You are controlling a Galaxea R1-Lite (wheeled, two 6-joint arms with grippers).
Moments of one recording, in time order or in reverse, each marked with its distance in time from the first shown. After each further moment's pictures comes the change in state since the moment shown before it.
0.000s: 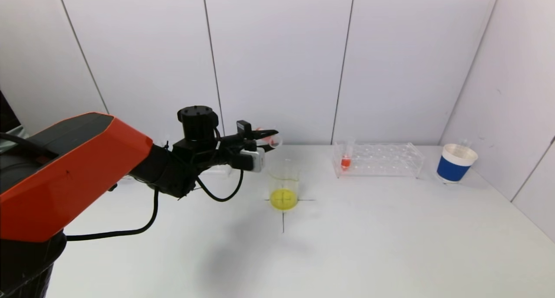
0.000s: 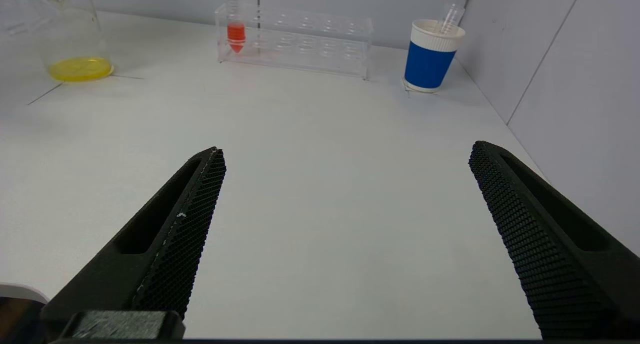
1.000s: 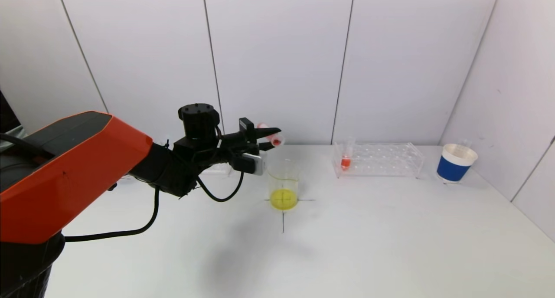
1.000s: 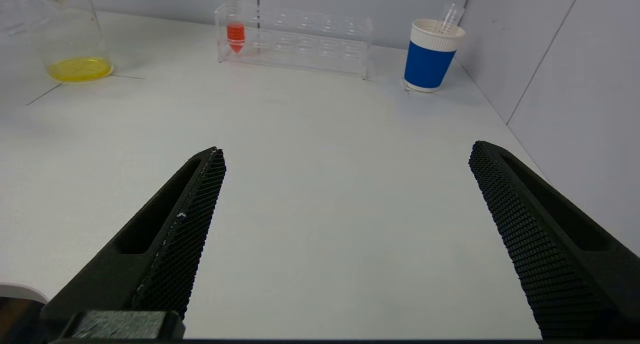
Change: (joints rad) left arm -0.009 -0.010 -0.008 0.000 0.001 0.102; right arm 0.000 0.000 0.000 0.000 0.000 0.000
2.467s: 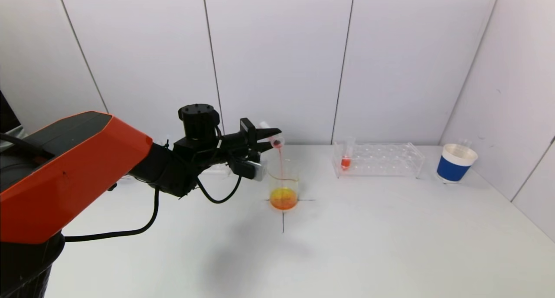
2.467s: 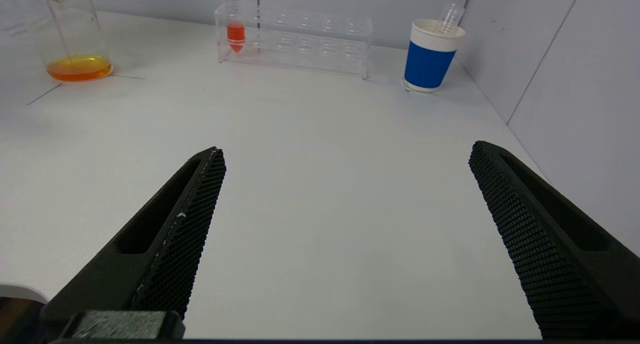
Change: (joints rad) left arm 0.000 0.000 0.002 0.002 0.000 0.145; right arm 0.000 0.000 0.000 0.000 0.000 0.000
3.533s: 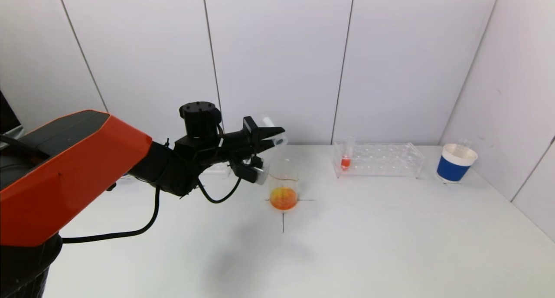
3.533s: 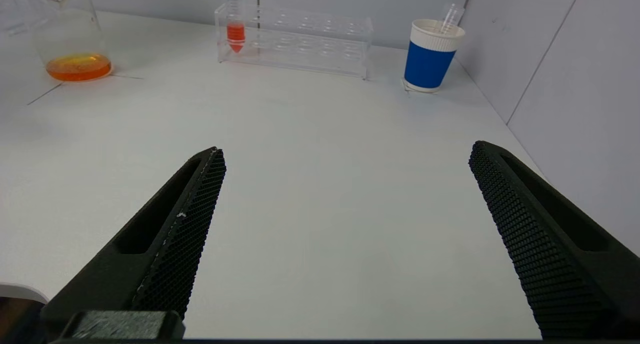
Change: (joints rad) left arm -0.014 -0.012 -0.003 0.002 -0.001 0.137; right arm 0.000 0.000 0.000 0.000 0.000 0.000
